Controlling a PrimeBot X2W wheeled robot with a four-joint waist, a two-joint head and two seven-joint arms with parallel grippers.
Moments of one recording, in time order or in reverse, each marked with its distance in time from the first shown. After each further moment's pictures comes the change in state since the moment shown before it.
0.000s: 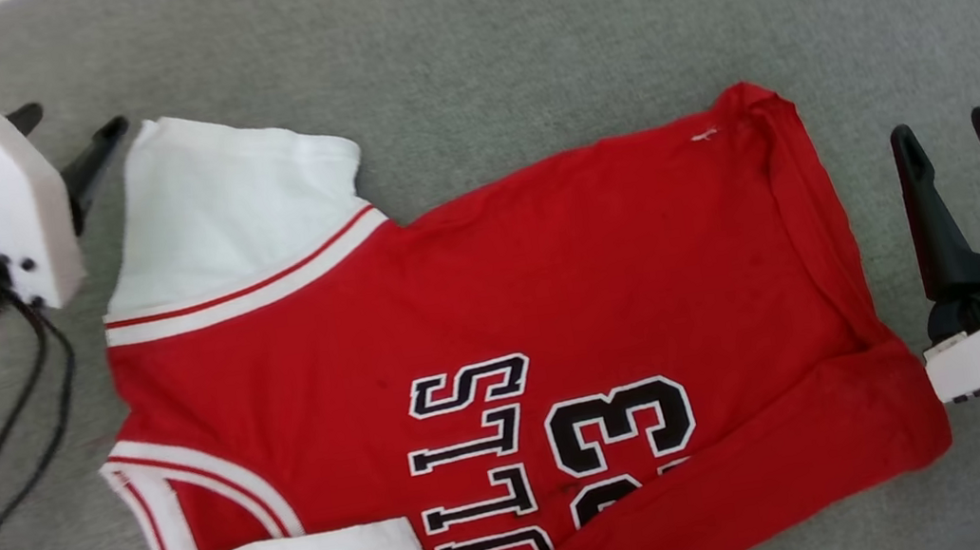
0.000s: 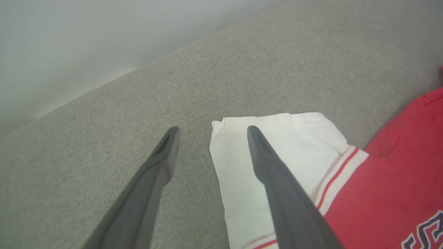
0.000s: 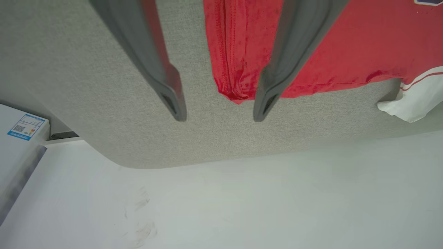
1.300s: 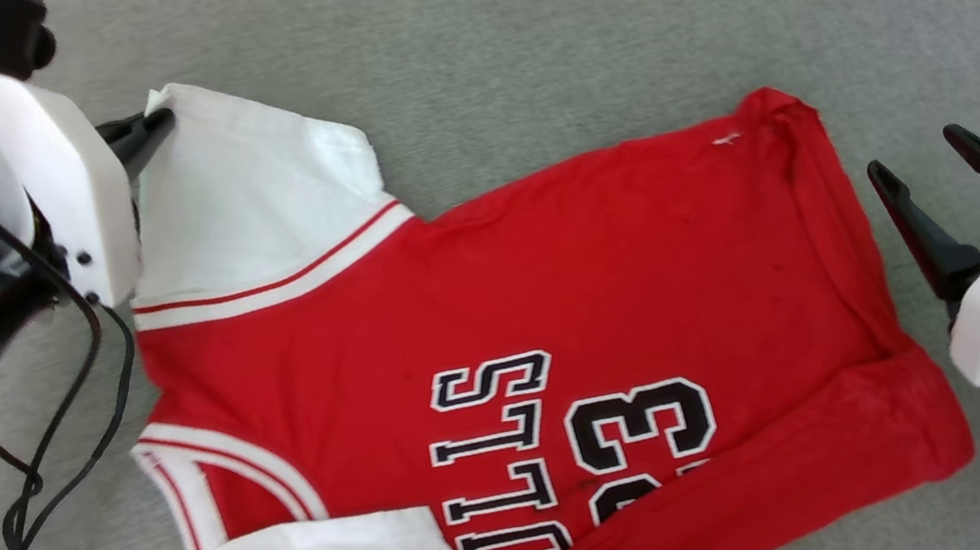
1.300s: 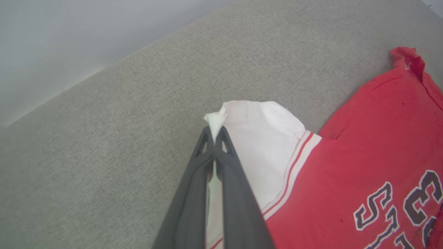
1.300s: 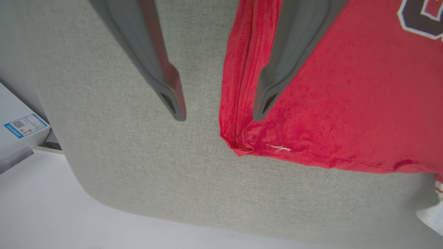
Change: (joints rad) left arm -0.078 -0.026 -0.067 0.007 -0.120 -0.045 0.126; right arm -0.083 -0.198 0.107 0.056 -0.017 0.000 0.271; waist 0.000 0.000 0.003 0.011
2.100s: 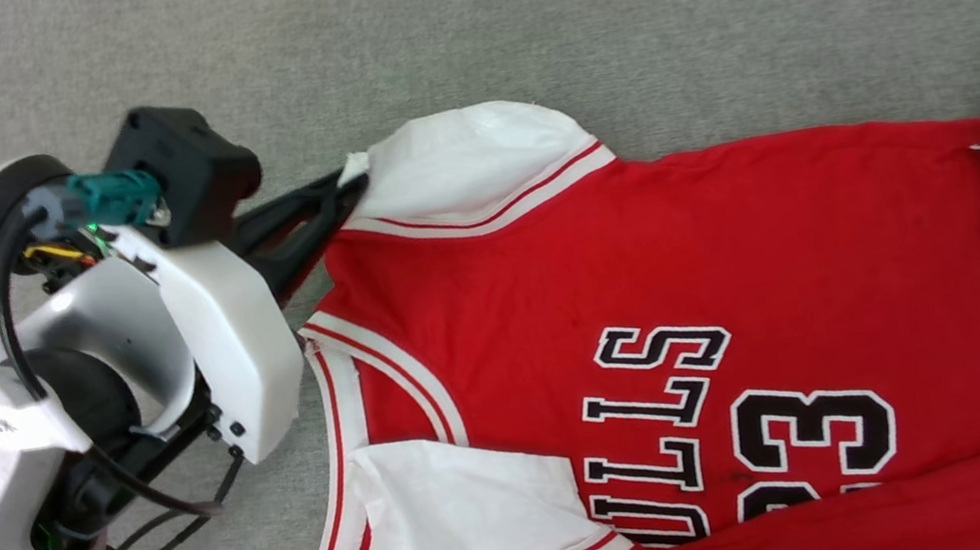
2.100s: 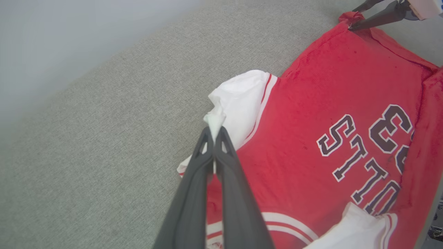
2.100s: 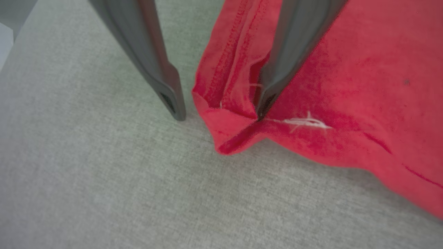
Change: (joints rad) left arm 0.178 0.040 -0.068 -0.470 0.095 0.005 -0.148; right arm -0.301 -0.285 0.125 0.151 0.089 0.000 0.718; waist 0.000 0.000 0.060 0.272
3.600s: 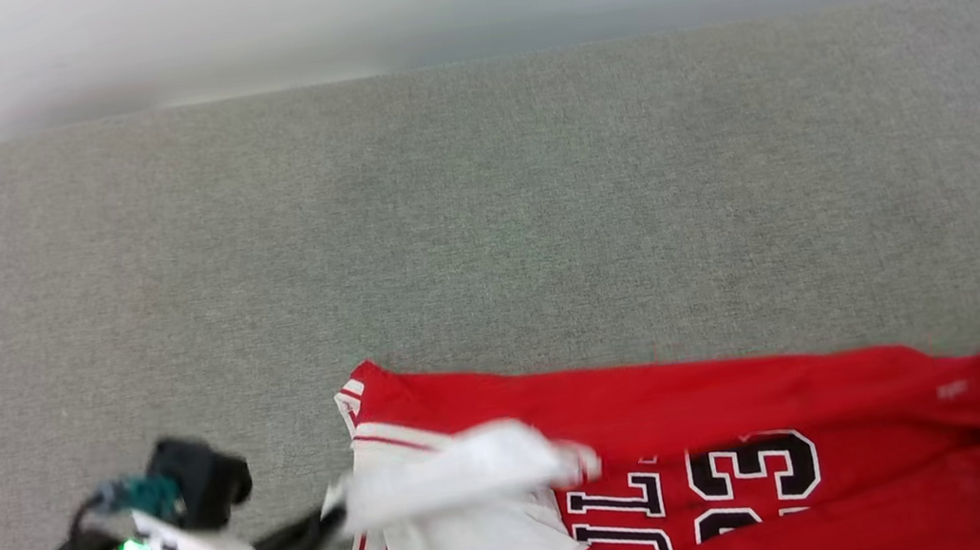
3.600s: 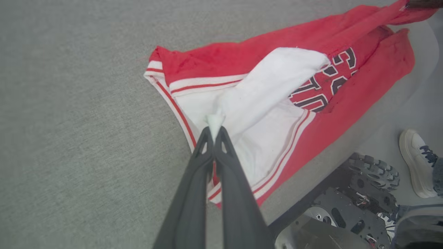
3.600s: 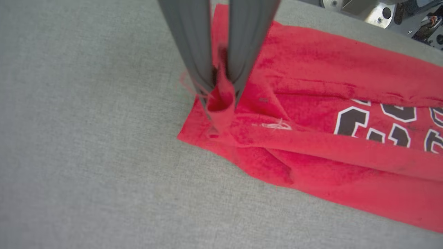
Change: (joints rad) left arm 0.537 0.109 0.005 -0.025 -0.128 0.165 -0.132; right arm 0.466 0.056 -0.146 -0.131 0.164 0.000 -0.166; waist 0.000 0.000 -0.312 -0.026
